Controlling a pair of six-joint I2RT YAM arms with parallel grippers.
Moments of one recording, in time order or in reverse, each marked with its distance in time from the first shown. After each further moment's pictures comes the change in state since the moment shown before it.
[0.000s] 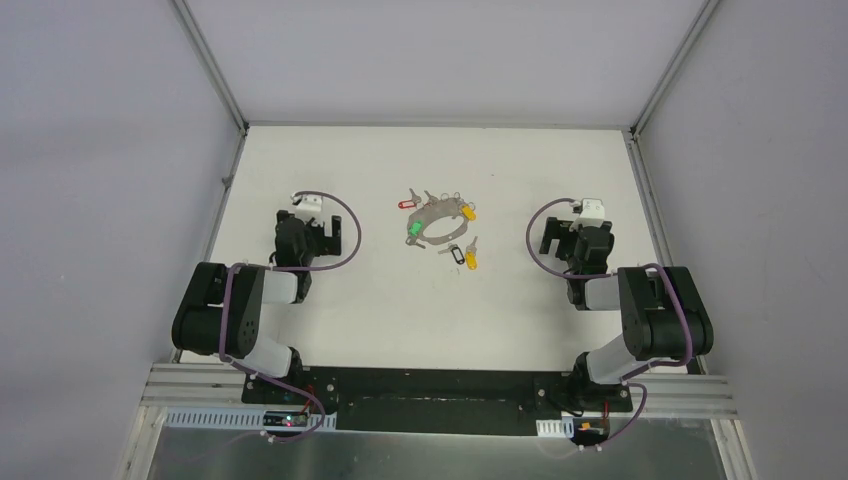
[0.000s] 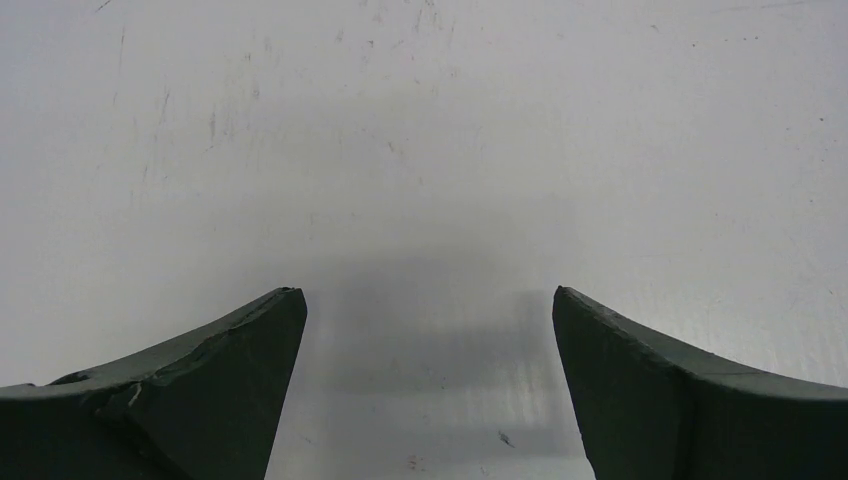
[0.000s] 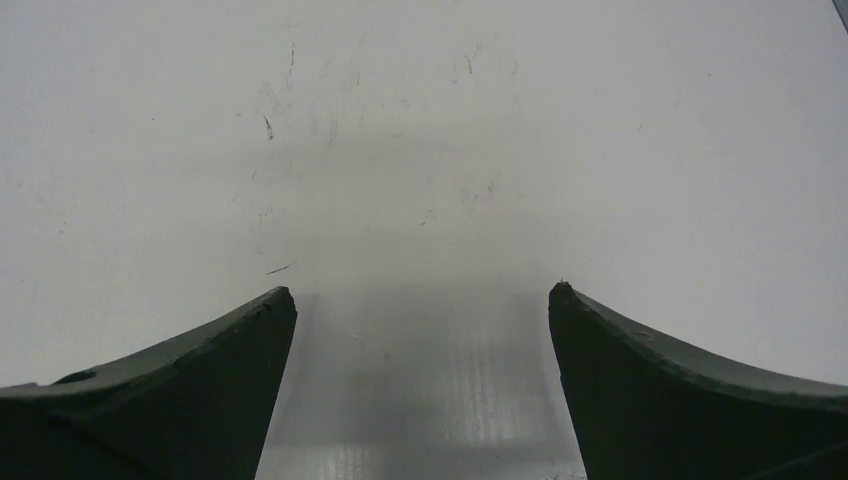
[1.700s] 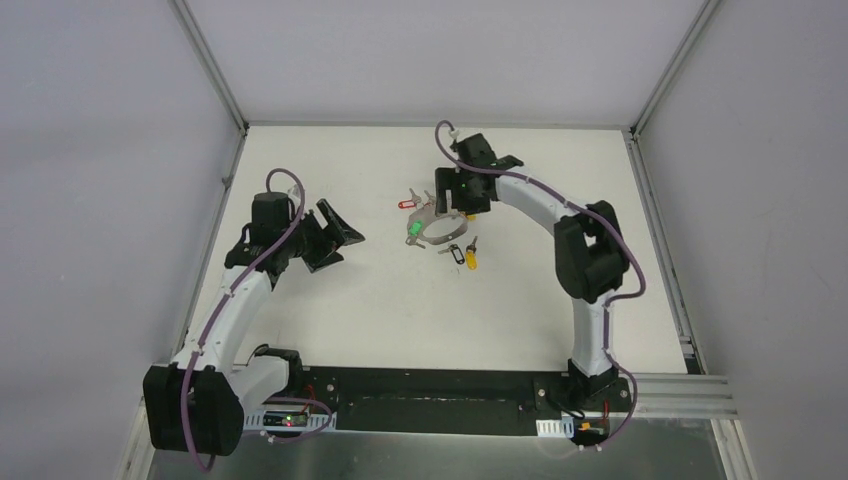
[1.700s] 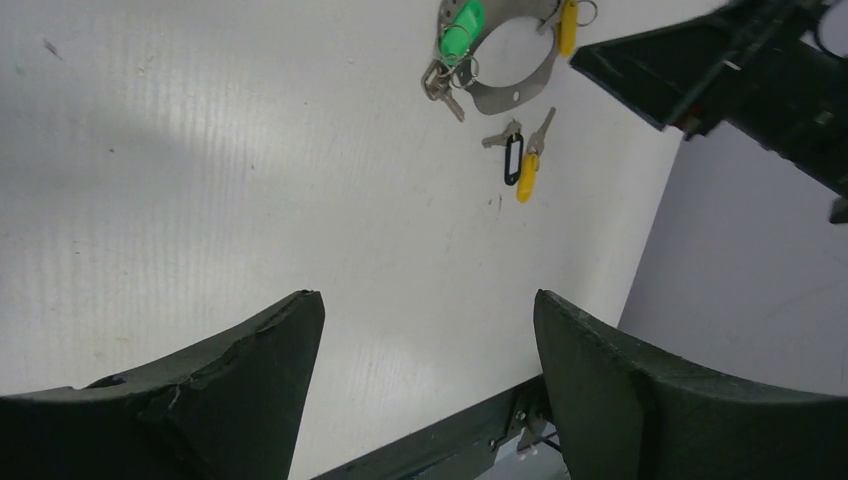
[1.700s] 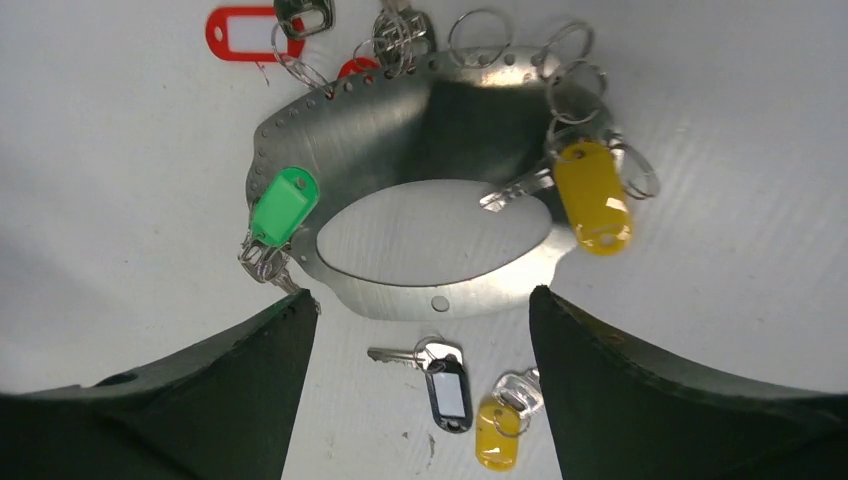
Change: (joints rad) left arm 0.007 -0.455 0.380 -1.206 0.501 -0.855; right arm 0.472 0.457 1.265 -1.413 -0.183 0.335
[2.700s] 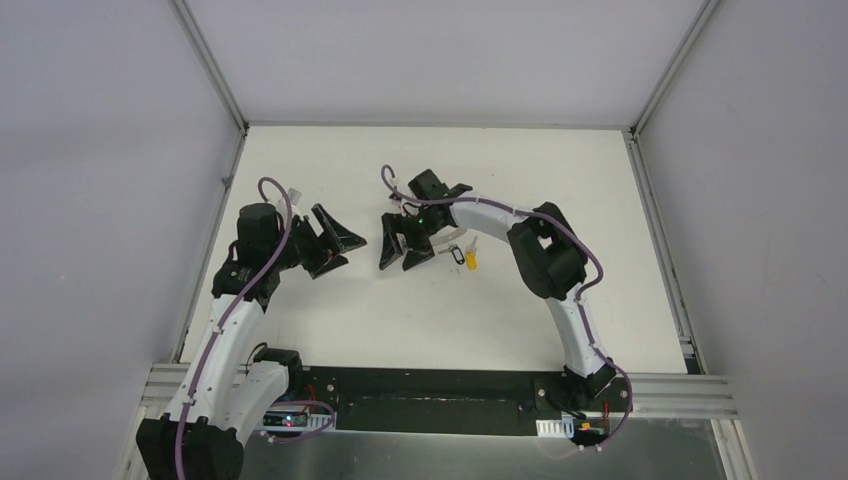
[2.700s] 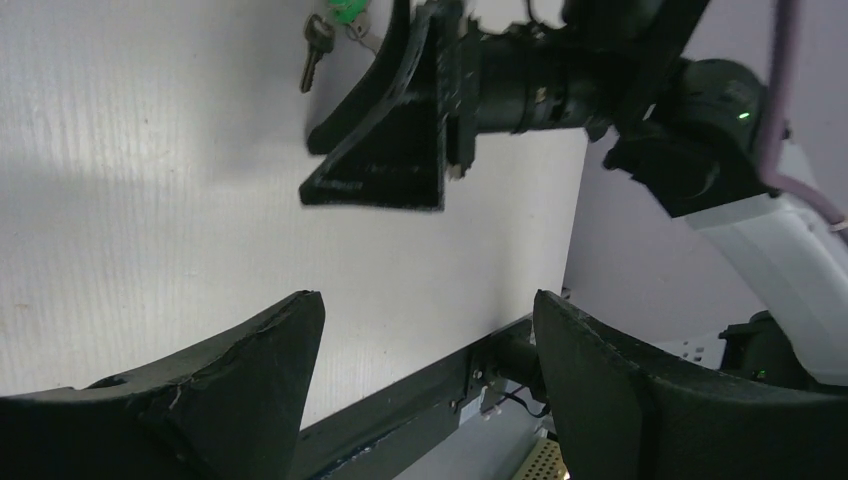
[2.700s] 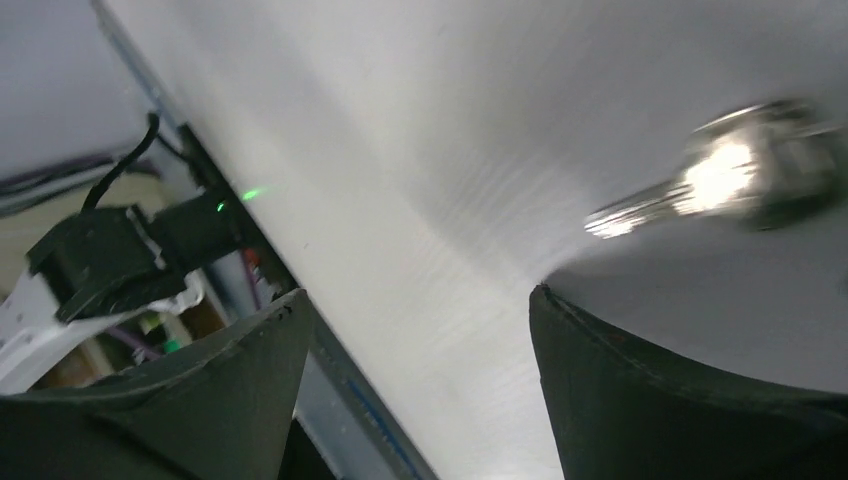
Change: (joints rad) left arm 0.000 -0.224 -0.053 -0.027 0.130 -0.087; right arm 0.210 0.251 0.097 0.005 -0.567 0.062
